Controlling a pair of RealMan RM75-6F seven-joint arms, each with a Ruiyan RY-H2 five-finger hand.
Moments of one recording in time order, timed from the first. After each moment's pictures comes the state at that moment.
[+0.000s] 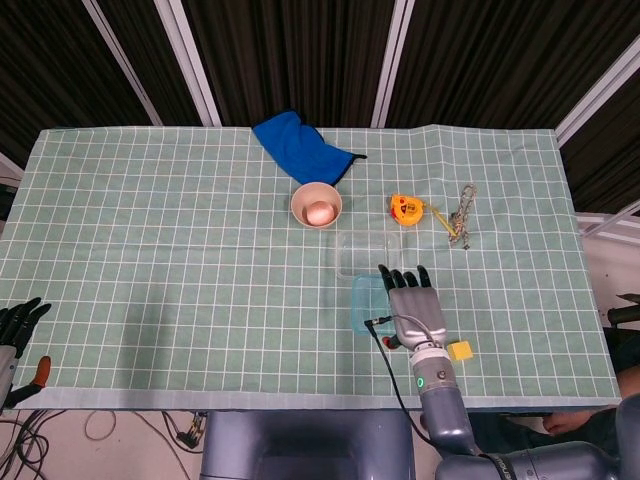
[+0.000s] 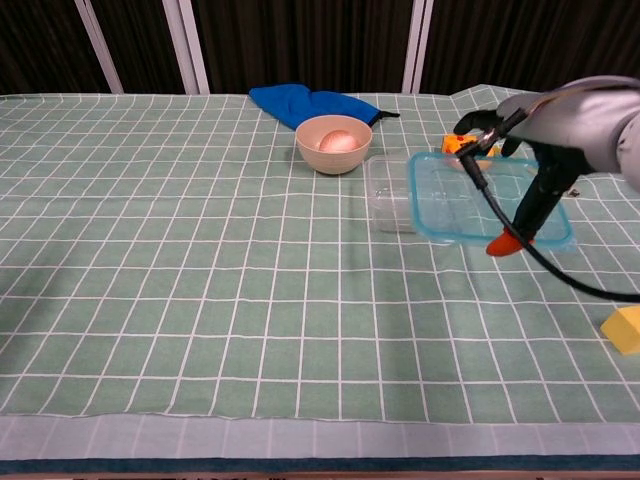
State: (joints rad) left arm -0.03 -0.93 0.07 -1.78 1.56 1.44 -0.05; right arm 0.75 -1.52 0.33 -2.20 -0.47 1.56 -1.10
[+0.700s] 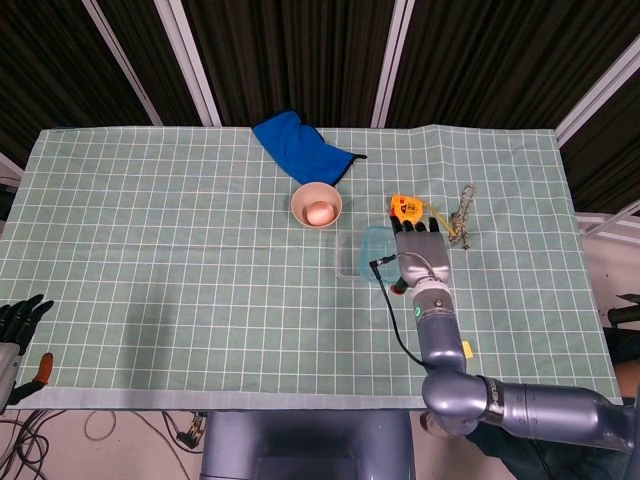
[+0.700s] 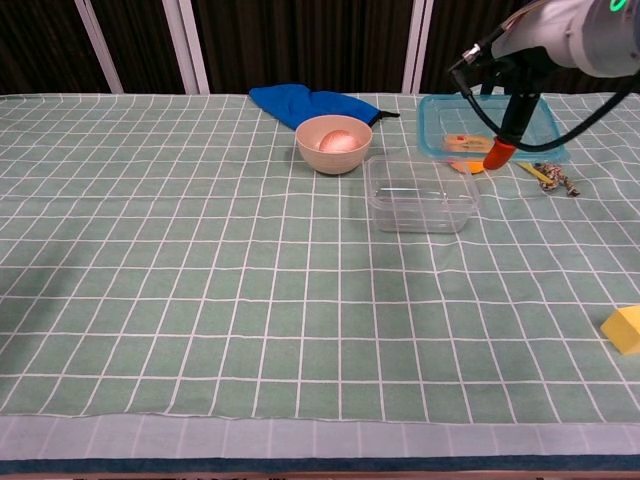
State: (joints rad) left arm -0.03 -0.95 0.06 -1.78 1.56 1.44 -0.01; right arm 0.98 -1.40 0.54 -1.91 -0.05 1.32 -1.18
